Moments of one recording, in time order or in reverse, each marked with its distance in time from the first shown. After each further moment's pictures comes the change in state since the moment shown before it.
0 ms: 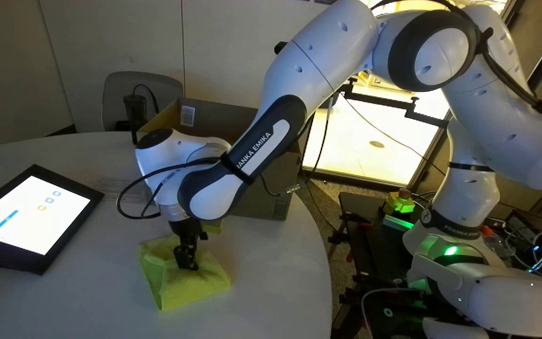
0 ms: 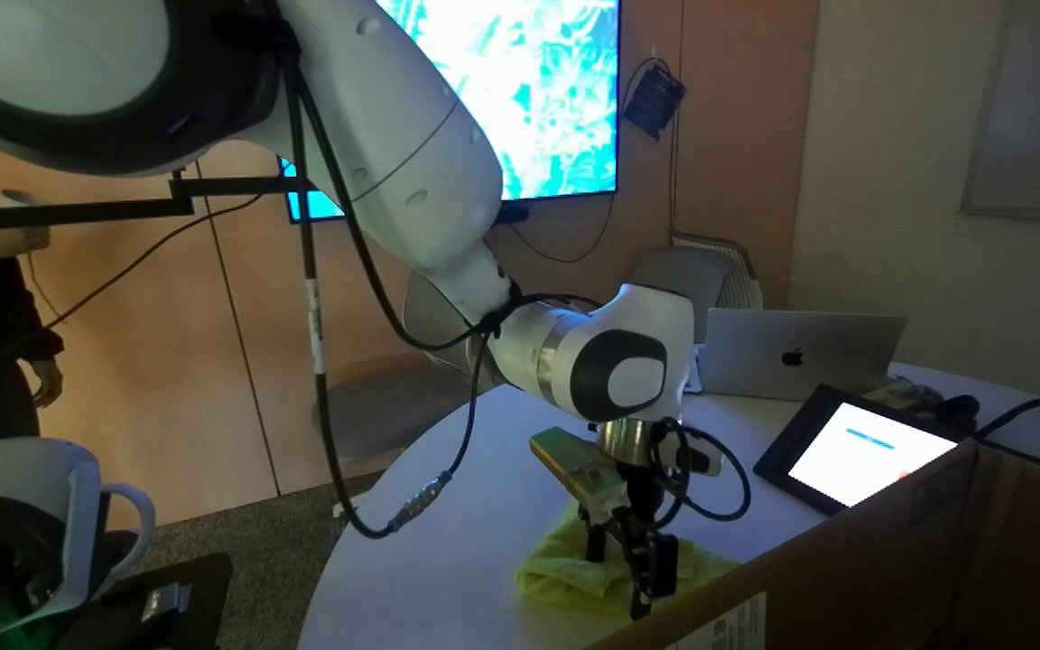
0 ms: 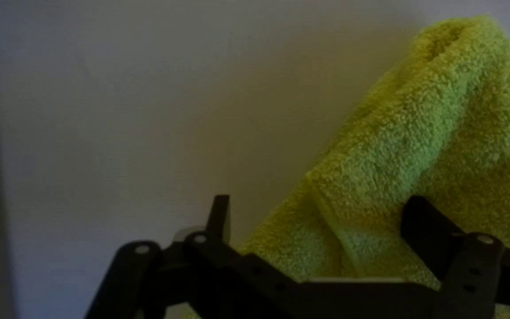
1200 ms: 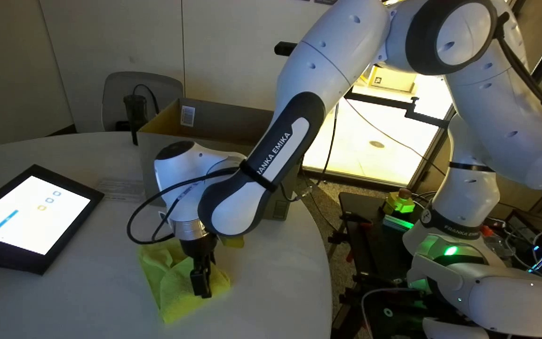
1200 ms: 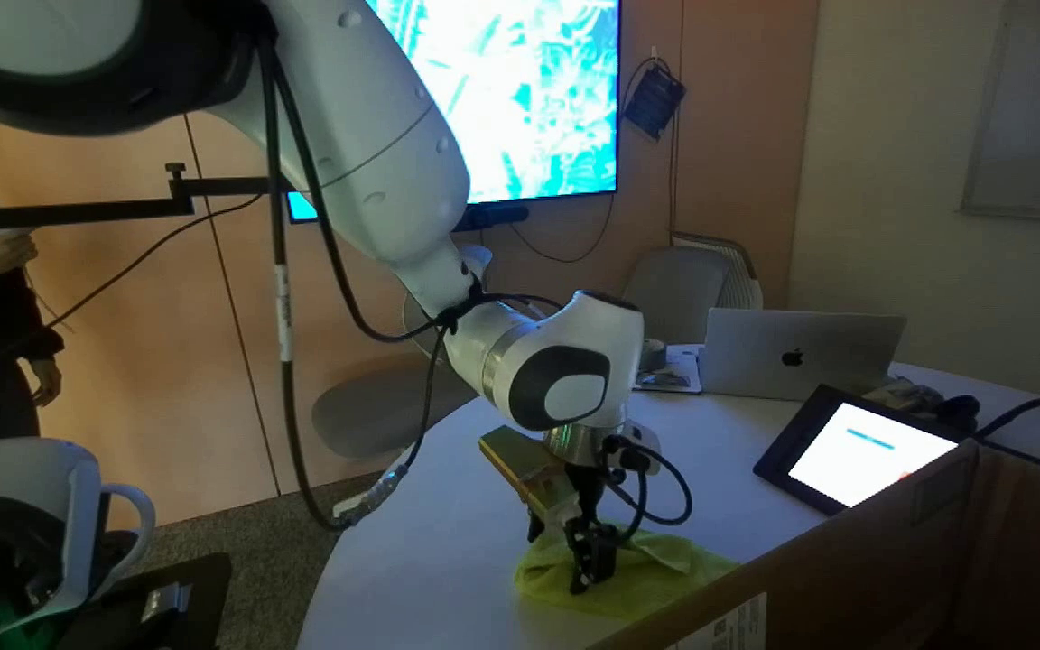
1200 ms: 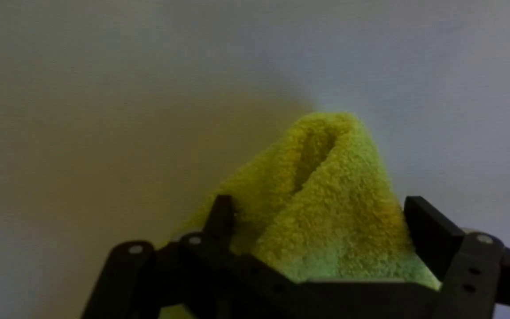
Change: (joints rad) arm -0.026 -0.070 0.103 -0.183 0.086 0.139 -0.177
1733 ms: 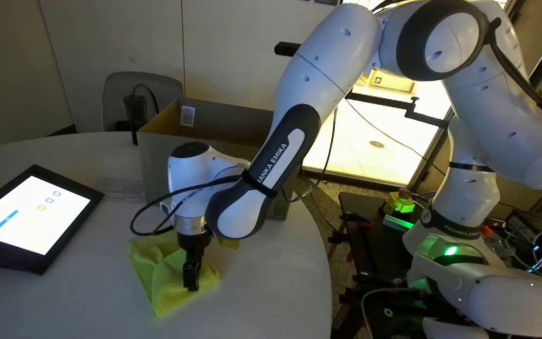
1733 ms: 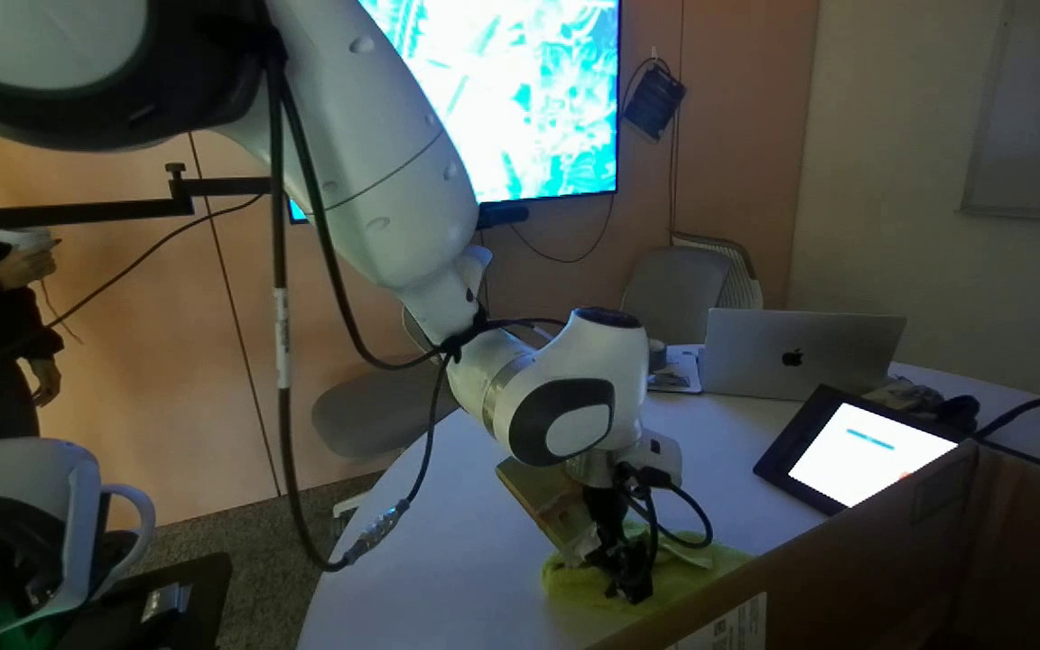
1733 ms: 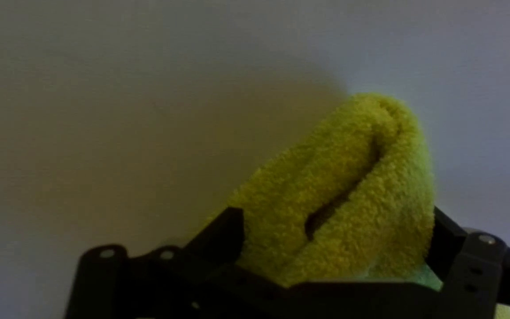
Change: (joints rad) arm -0.001 0.028 -0.041 -0.026 -0.002 0.217 -0.001
